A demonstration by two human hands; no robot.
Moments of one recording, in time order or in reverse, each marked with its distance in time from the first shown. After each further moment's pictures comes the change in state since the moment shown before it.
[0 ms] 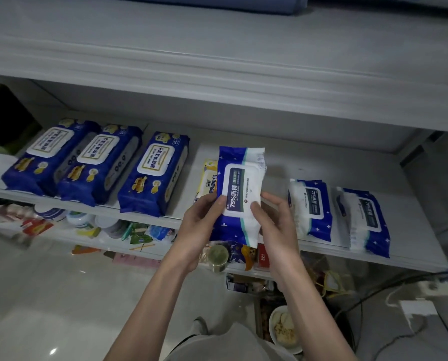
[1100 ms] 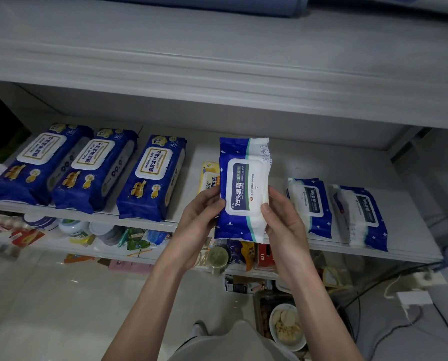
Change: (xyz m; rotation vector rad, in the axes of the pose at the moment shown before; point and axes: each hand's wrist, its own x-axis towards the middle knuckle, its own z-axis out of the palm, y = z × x) left_hand 0.006 0.012 -0.020 -0.122 -0.166 0.008; right_hand -0.001 0.006 -0.004 0.085 -0.078 -0.138
